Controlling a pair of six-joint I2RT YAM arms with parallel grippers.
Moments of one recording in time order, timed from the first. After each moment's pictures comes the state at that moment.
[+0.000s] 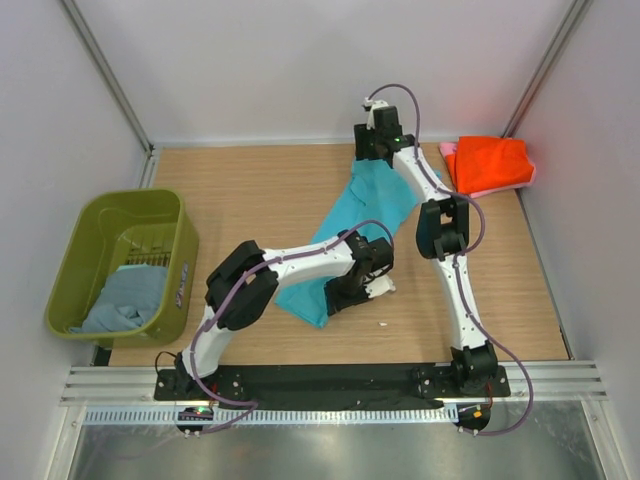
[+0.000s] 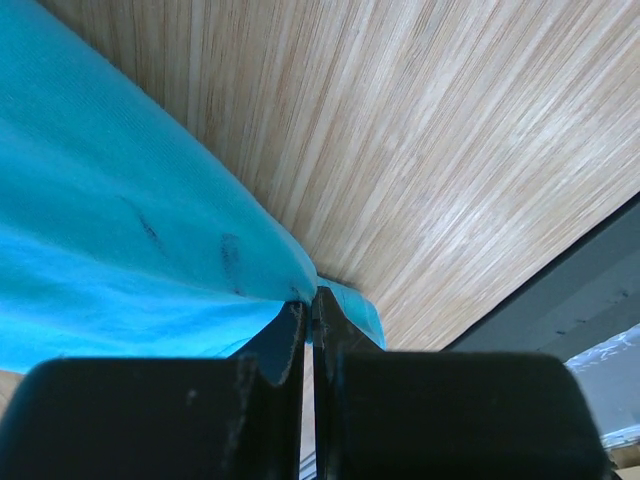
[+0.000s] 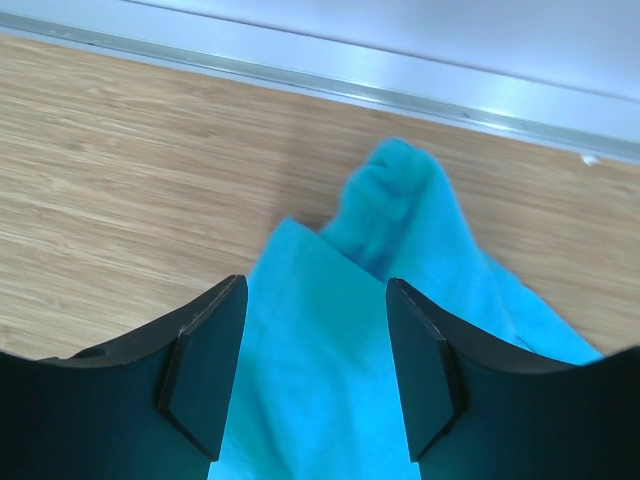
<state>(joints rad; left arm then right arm) -1.06 2.13 1.65 -1.12 0.10 0.22 0.27 2.68 2.54 -0.46 -0.01 0.06</state>
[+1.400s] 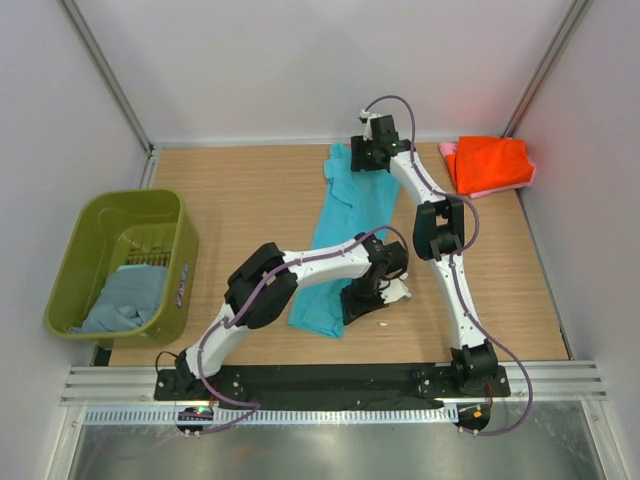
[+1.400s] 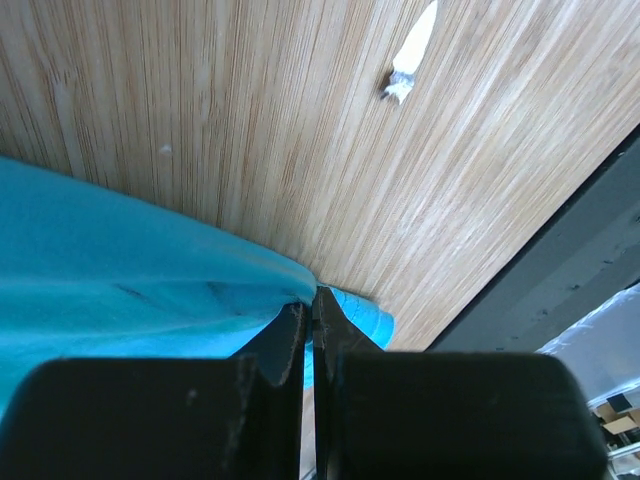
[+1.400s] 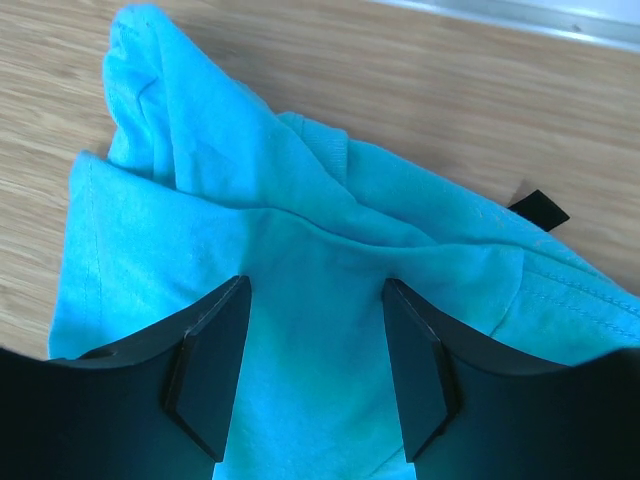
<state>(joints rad) -1.09 2.27 1.81 -1.17 0.25 0.23 0.27 2.73 2.55 -0.57 -0.11 0.11</state>
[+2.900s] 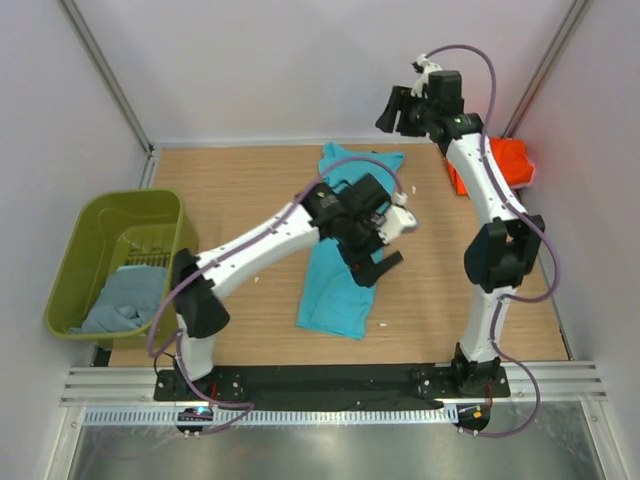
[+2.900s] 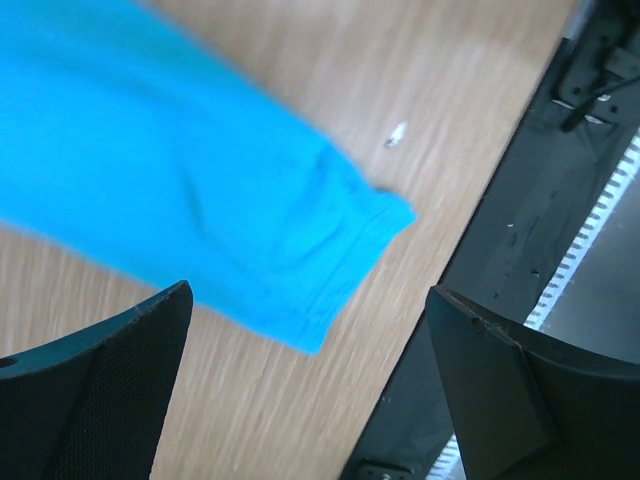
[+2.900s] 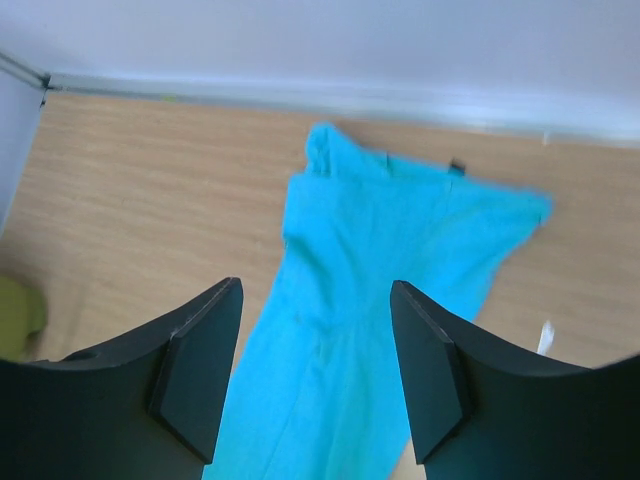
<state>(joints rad) -1.03 1.96 2.02 -1.15 0.21 0.18 0.18 2.06 2.14 -0.54 -0.25 0.25</state>
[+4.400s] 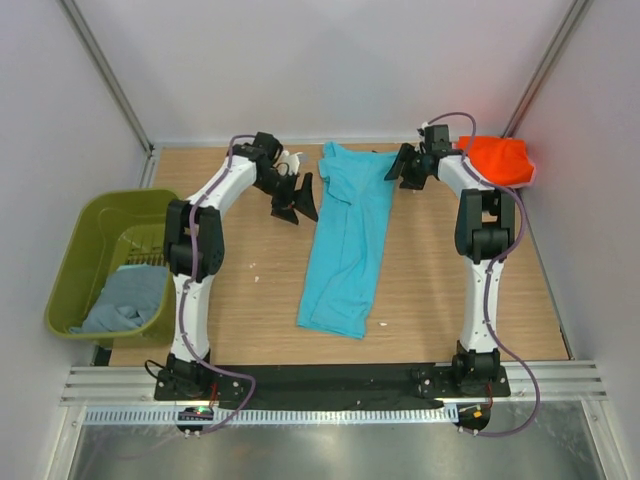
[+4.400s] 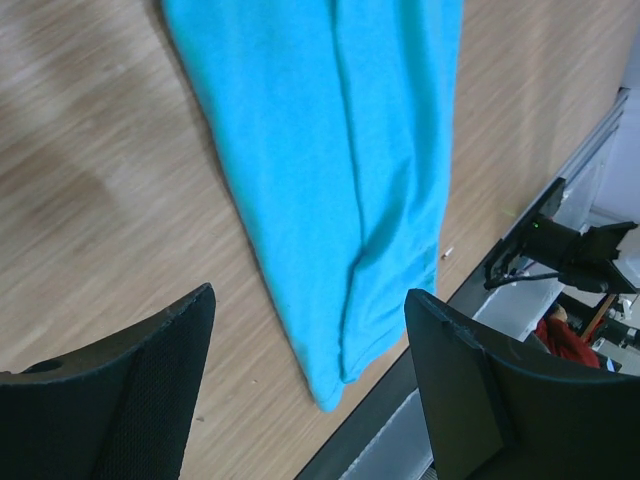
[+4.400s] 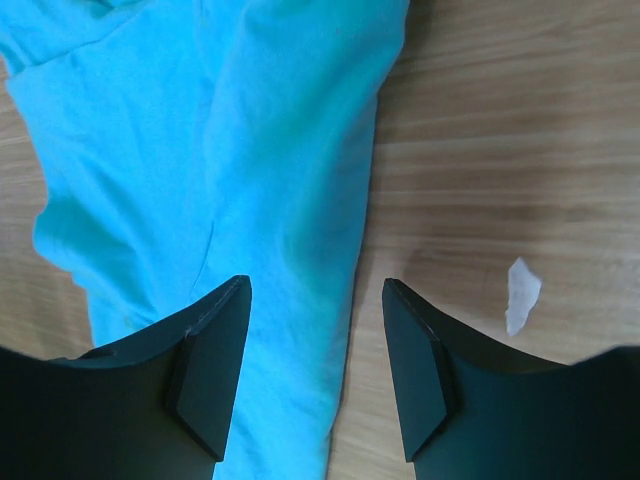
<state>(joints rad) -0.31 2.26 1.95 -0.98 0.72 -0.11 0.05 2.32 1.87 -0.42 -0.35 0.43</state>
